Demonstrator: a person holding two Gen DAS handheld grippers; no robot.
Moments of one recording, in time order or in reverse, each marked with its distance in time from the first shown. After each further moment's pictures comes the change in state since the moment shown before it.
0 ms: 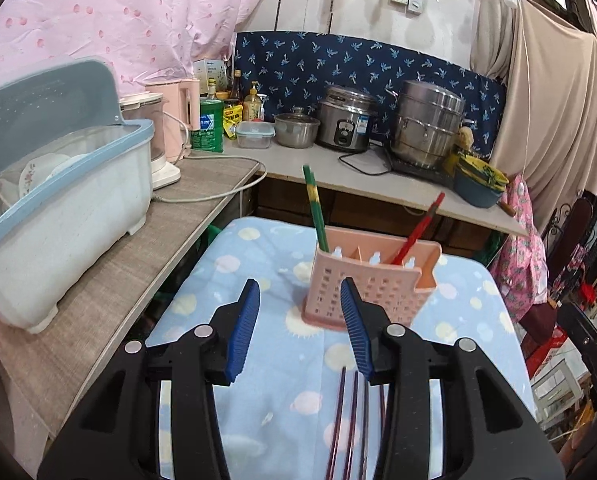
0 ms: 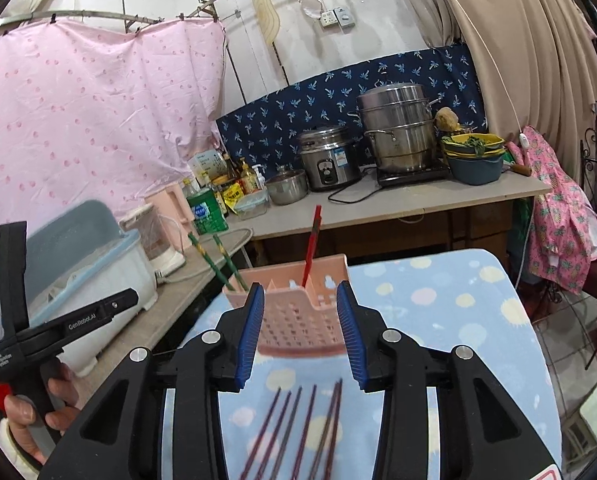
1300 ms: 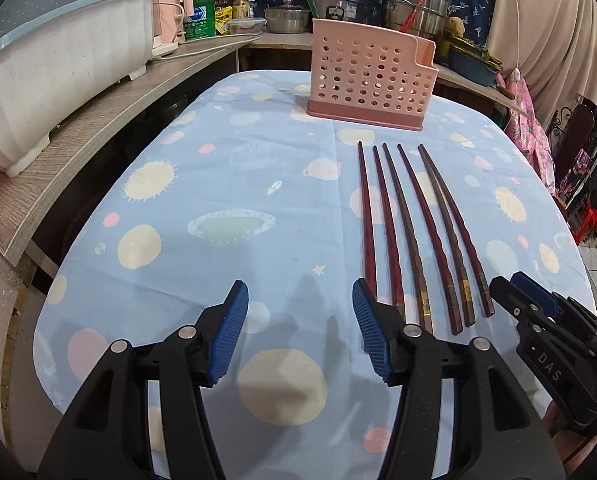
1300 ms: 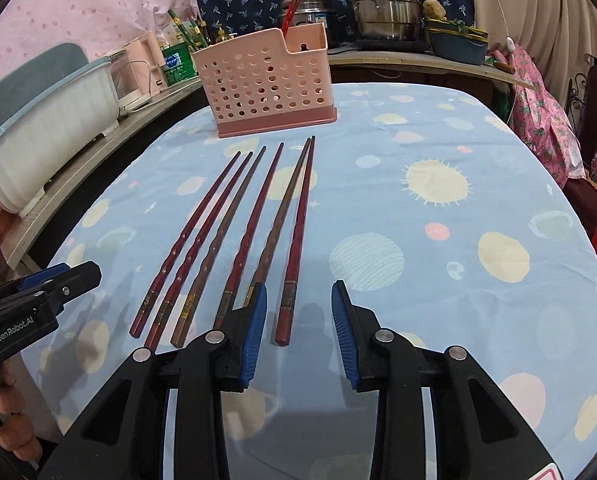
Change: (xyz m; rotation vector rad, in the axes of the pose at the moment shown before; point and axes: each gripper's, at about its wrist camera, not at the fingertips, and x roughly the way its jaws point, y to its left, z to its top) left arm -0.001 0.013 -0.203 0.080 0.279 0.006; right arm 0.021 -0.003 -0.201 -0.061 0.374 -0.137
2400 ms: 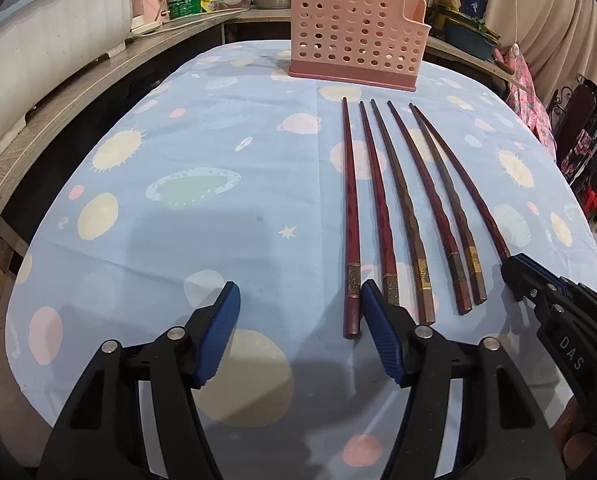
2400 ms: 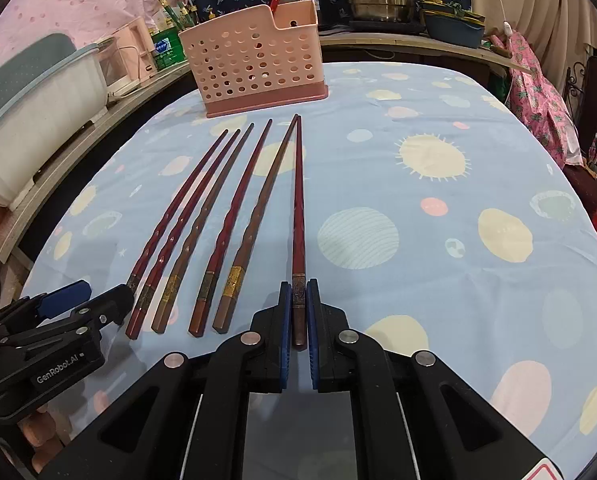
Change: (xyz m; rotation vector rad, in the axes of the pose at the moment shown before) left arm 0.031 -0.021 -0.019 0.030 0.068 0.001; right arm 0.007 -0.006 -0.006 0.016 0.055 -0.015
